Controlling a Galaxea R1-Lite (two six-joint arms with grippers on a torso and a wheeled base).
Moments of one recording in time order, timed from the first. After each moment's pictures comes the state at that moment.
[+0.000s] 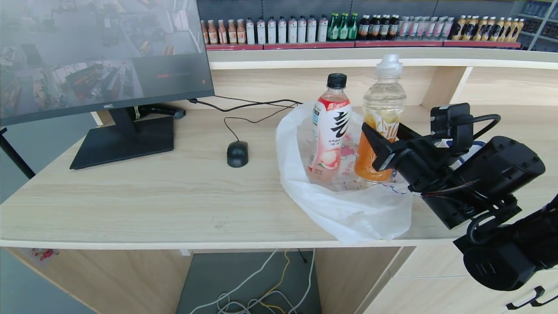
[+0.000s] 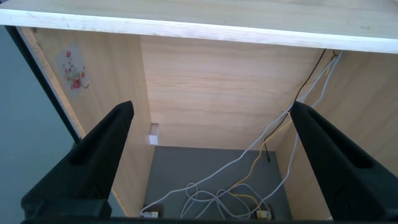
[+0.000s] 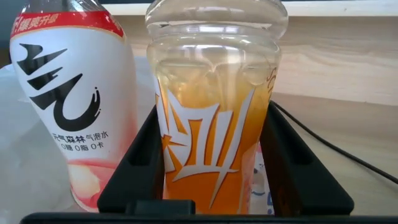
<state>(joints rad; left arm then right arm) 0.00 0.00 0.00 0.00 0.00 0.00 0.42 1.88 -0.67 -1.57 -0.06 -0.09</state>
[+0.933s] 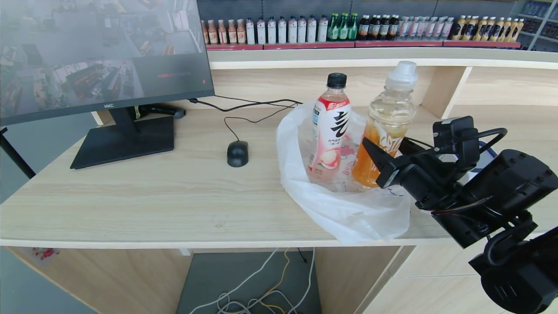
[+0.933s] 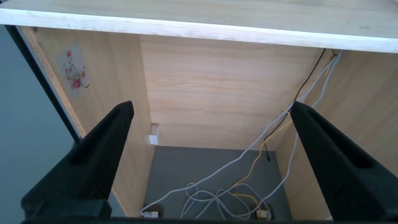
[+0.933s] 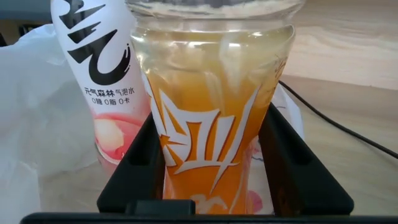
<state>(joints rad) 0.00 0.00 0.00 0.00 0.00 0.00 0.45 1.83 -0.55 -1.57 -0.06 -0.11</state>
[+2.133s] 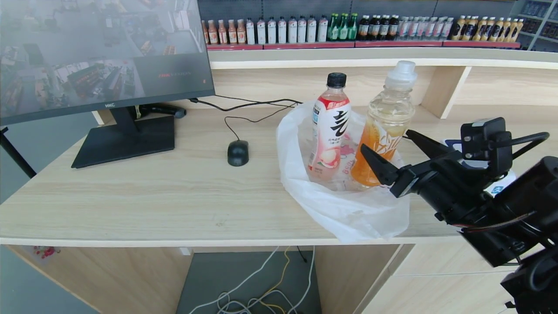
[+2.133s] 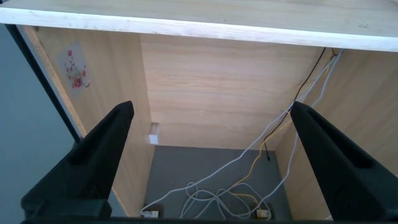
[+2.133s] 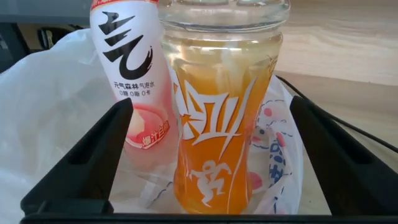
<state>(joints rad) 0.00 0.00 0.00 0.00 0.00 0.00 0.48 1.71 -0.45 -1.57 -0.06 -0.10</state>
